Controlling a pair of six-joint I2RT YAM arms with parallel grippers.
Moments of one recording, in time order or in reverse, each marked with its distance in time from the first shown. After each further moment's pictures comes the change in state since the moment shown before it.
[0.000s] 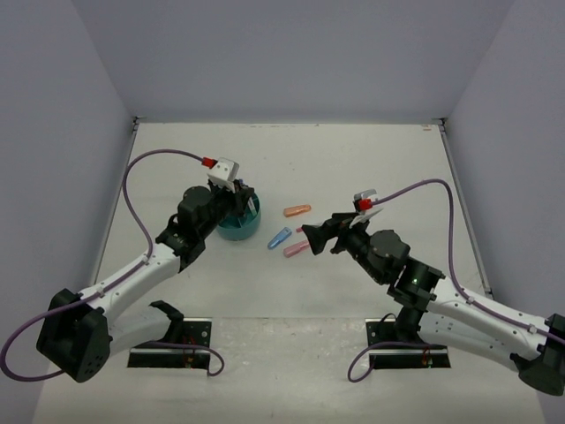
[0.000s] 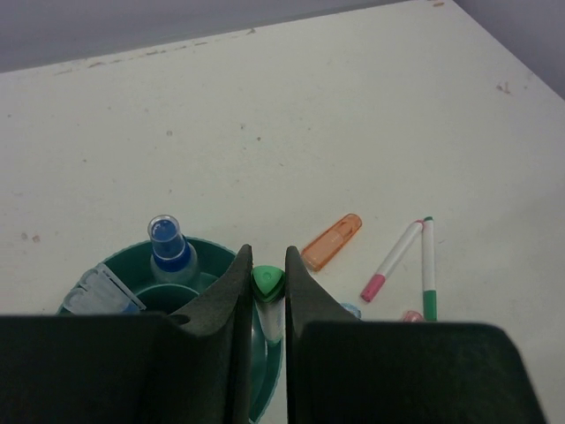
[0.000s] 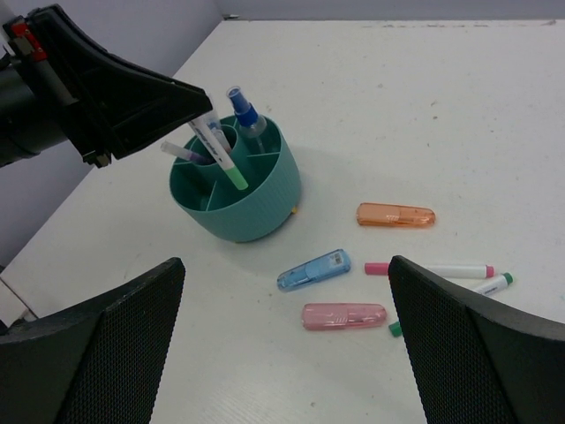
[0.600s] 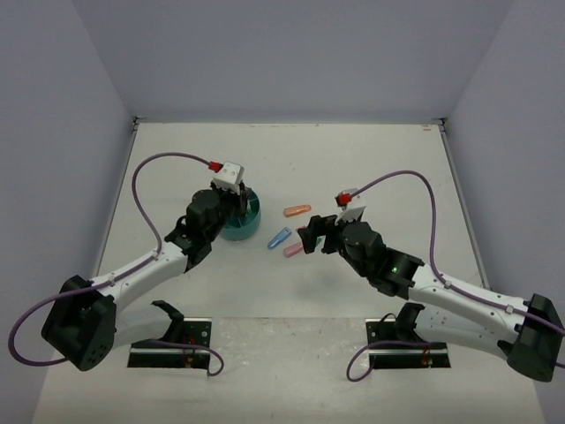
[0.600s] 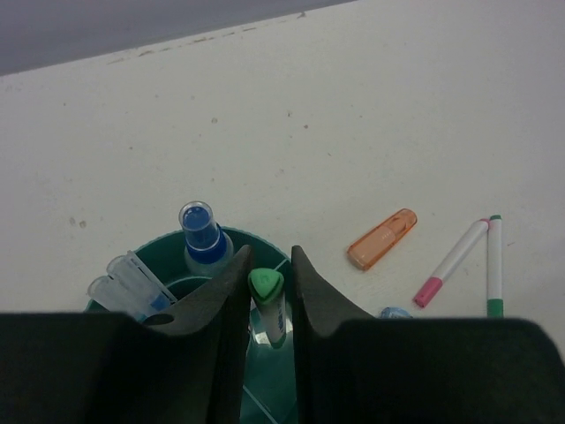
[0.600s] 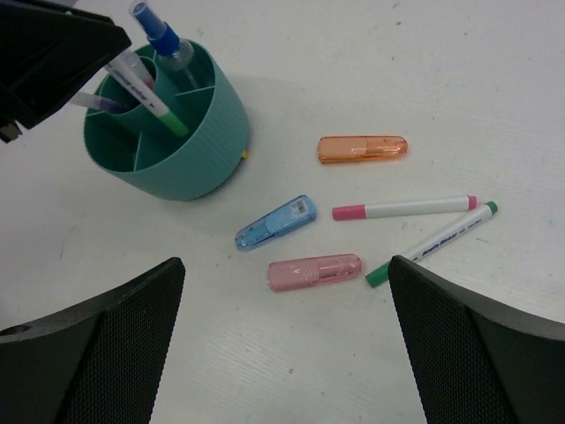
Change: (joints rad) left arm -0.037 0.072 -0.034 0.091 -0.154 0.084; right arm -0.020 0.189 0.042 -0.100 0.042 0.106
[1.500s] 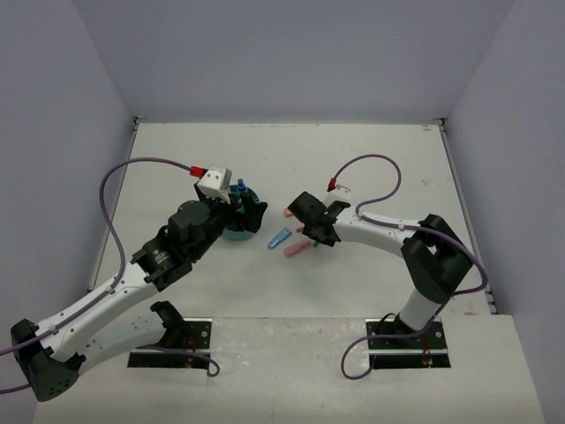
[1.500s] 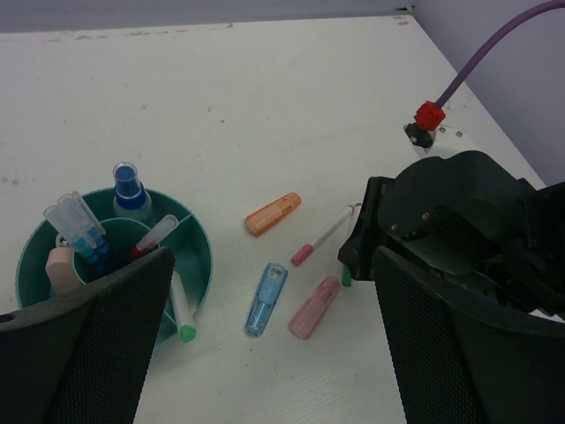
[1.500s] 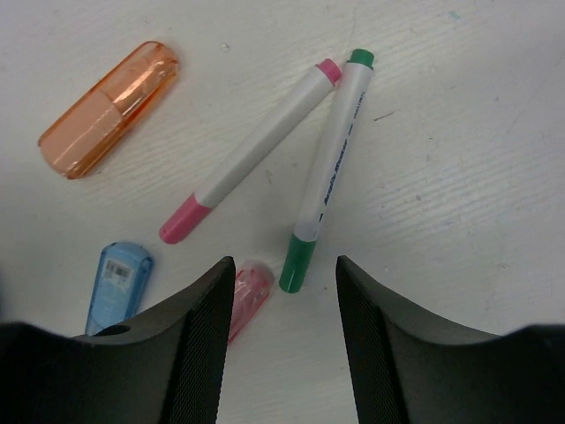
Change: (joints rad) left arm -0.226 -0.300 0.178 -0.497 -0.147 -0.248; right arm -0.147 0.744 0.466 -0.574 0.127 0.669
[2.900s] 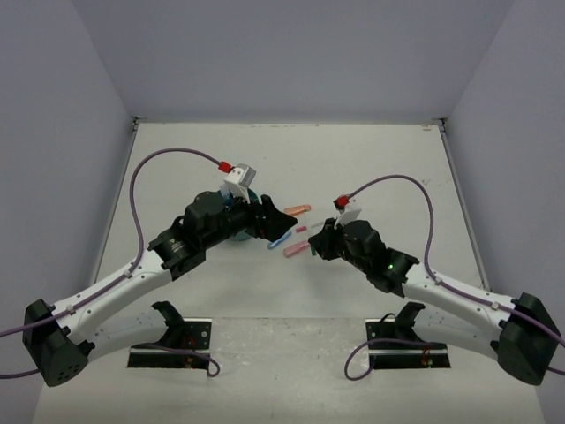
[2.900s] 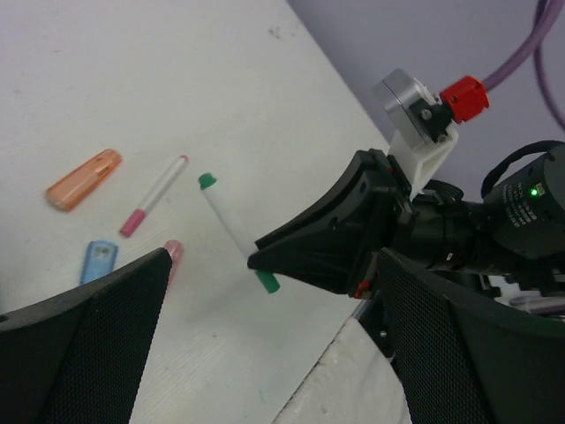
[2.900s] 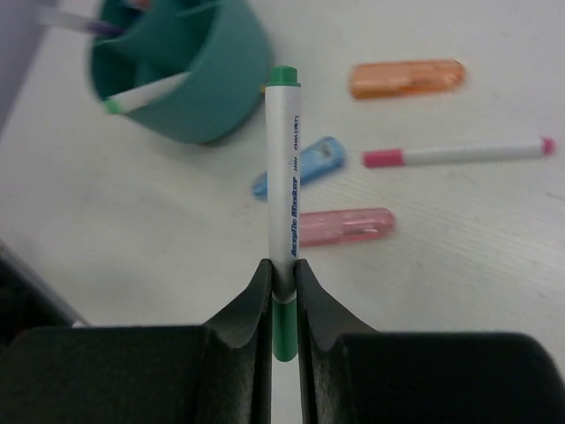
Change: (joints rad) left arm 0.000 0.123 0.038 0.053 0.400 -0.213; right arm 0.033 -0.689 -0.547 0.607 -0.381 -0.586
